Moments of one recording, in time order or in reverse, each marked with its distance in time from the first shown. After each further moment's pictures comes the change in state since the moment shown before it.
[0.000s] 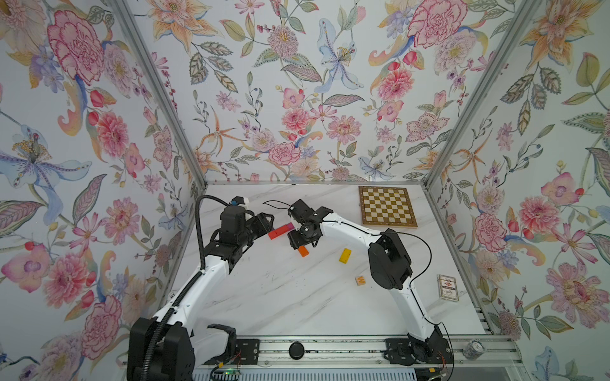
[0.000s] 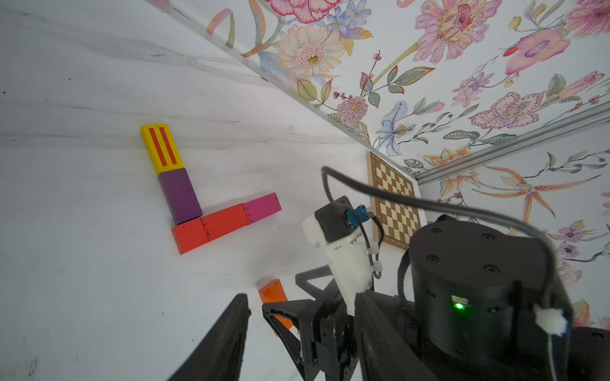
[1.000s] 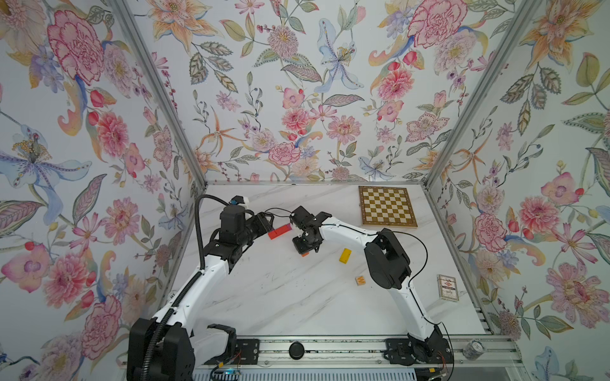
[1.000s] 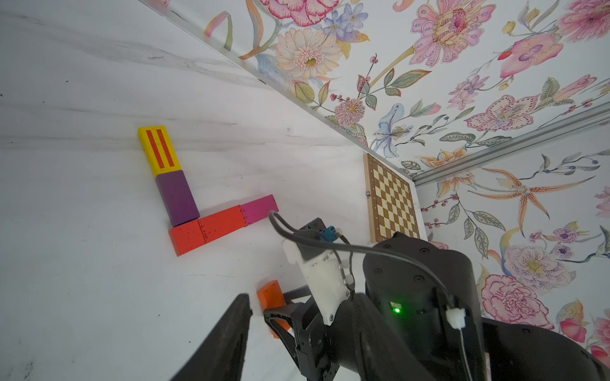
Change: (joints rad) left arm 0.000 -0.002 0.016 0.000 -0.001 -0.010; right arm -0.001 0.031 -0.080 0.011 0.000 -0.032
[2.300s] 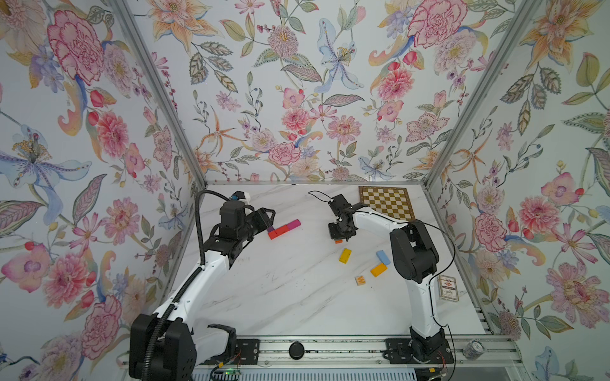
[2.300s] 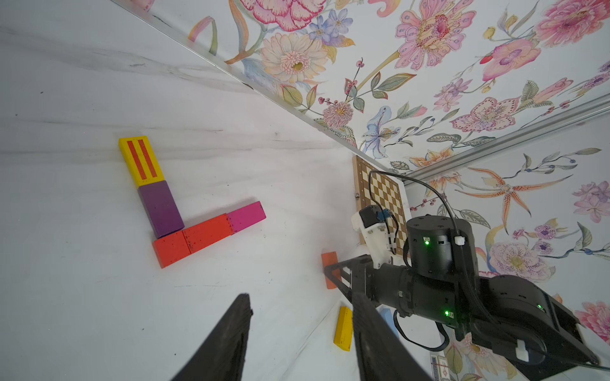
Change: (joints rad) left arm 0.004 0.033 0.051 -0.005 0.033 0.000; right arm -0.265 -0.148 -0.248 0.082 0.084 0.032
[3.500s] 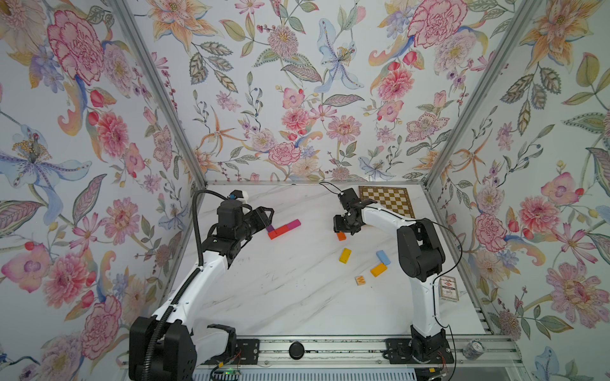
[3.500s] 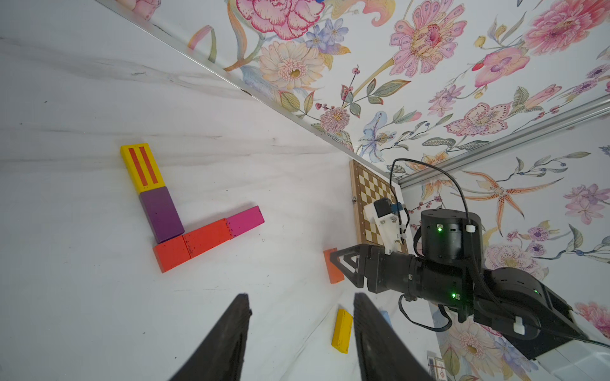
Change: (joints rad) left arm 0.016 -0.010 0.010 -0.001 0.019 0.004; right arm -0.100 -0.016 -0.008 0.068 -0.072 0.069
